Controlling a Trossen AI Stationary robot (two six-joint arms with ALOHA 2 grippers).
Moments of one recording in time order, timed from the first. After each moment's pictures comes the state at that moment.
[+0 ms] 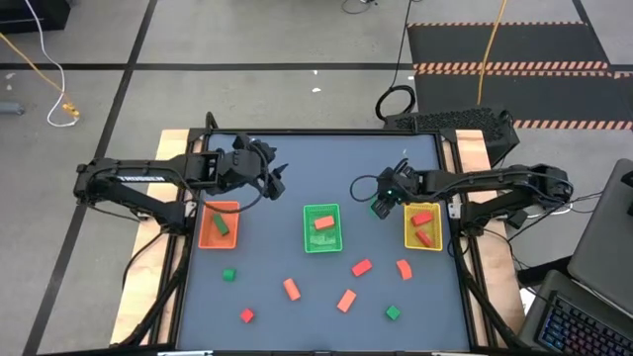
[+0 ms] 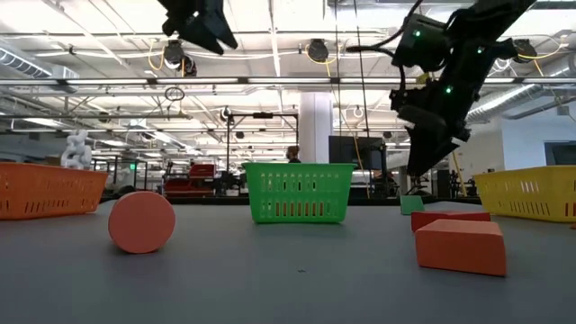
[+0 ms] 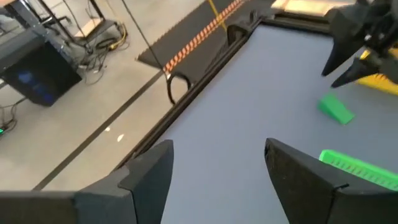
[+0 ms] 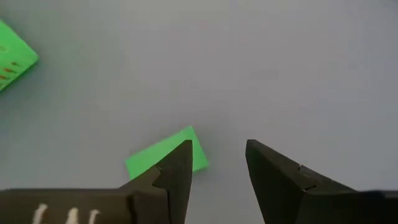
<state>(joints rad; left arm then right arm) 0.06 1.22 1.16 -0.56 -0.58 -0.18 -0.19 1.27 0.65 -0.50 0.29 0.50</state>
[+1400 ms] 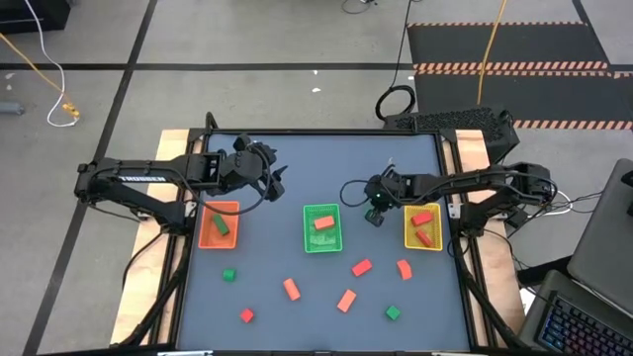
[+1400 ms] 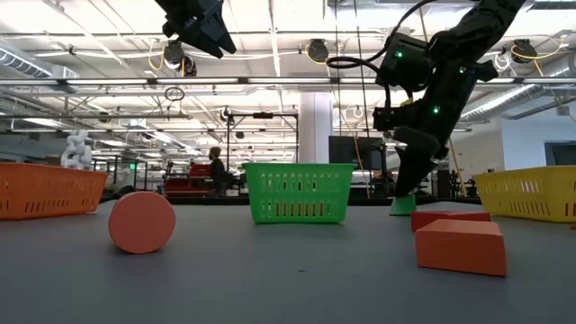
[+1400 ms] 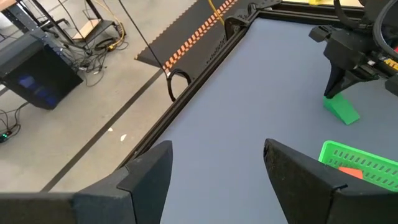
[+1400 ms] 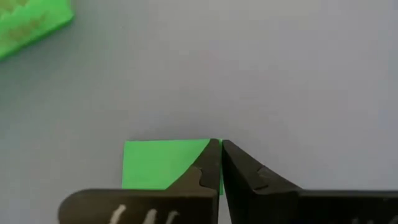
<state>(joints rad) 0.05 1.24 1.16 -0.58 -0.59 -0.16 -0.19 1.47 0.65 -0.33 0.14 0.27</state>
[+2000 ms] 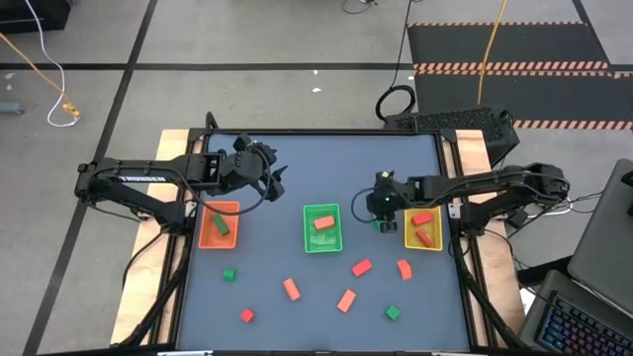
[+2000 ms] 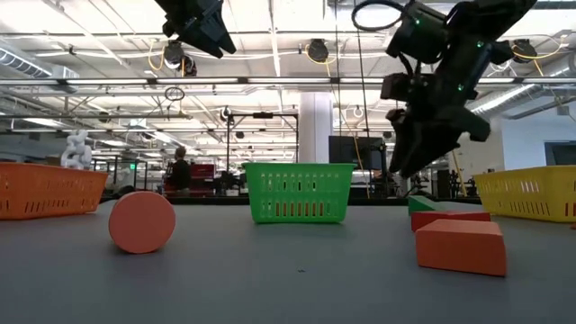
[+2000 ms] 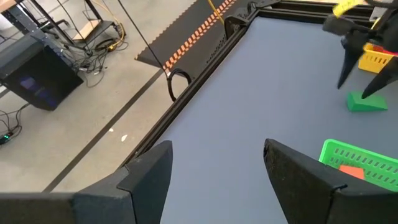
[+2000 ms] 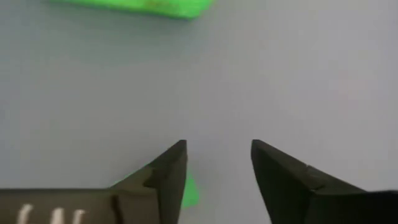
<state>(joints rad) 0.05 1.24 1.16 -0.58 -0.59 -0.15 -0.11 1.30 0.65 -0.35 0.14 -0.25</state>
